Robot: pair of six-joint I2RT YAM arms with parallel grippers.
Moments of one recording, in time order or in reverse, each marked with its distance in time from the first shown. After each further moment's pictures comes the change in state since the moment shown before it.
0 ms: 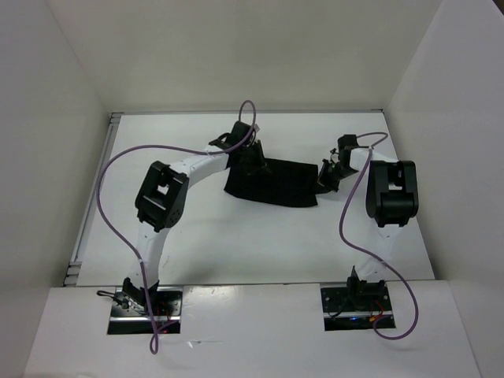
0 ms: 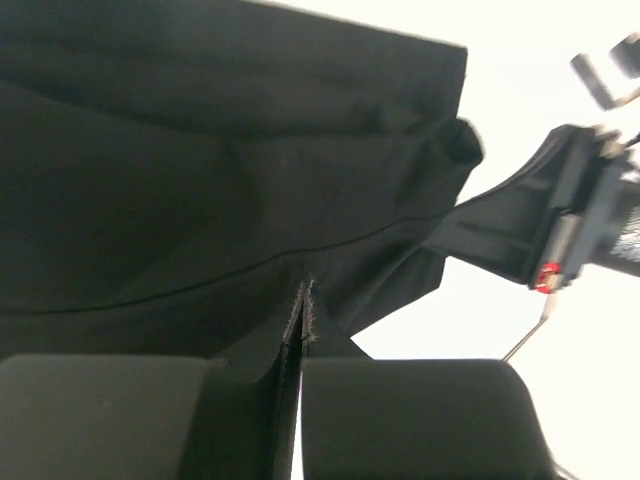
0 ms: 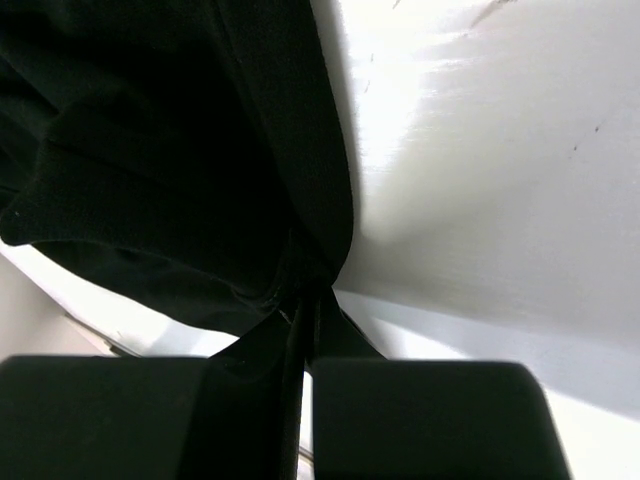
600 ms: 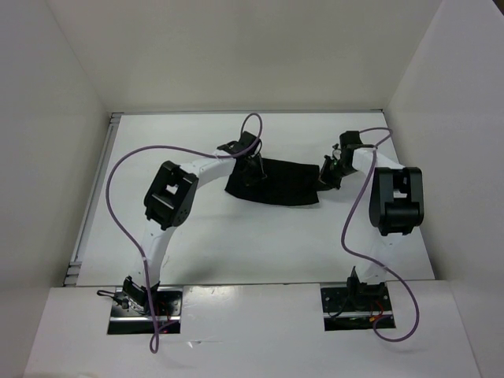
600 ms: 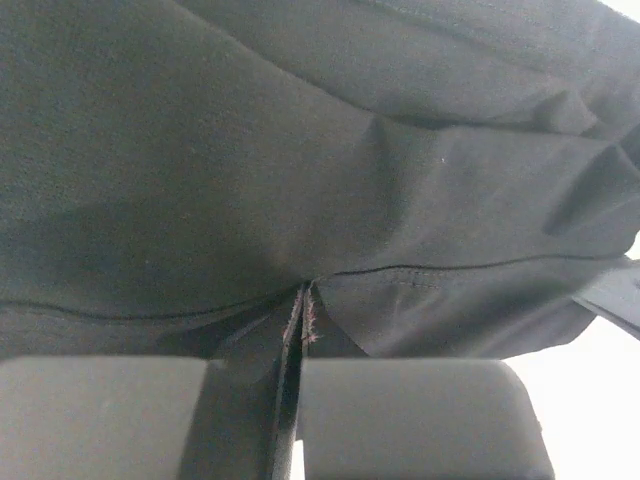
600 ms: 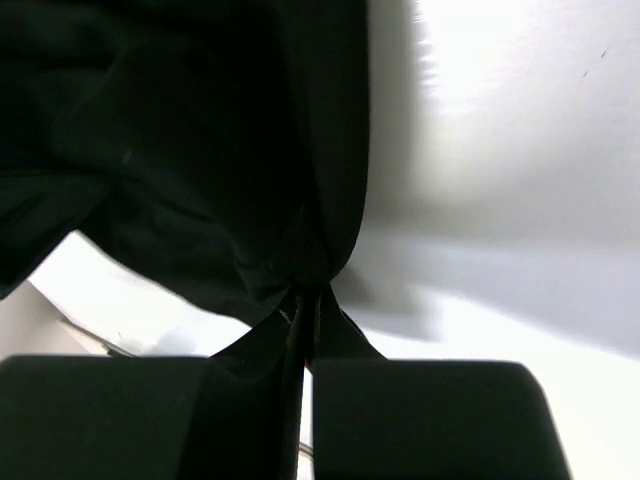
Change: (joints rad) left arm -0.042 0.092 0.027 -0.137 -0.116 -0.002; right arm 0.008 -0.085 -0.029 -0.007 0.023 0.011
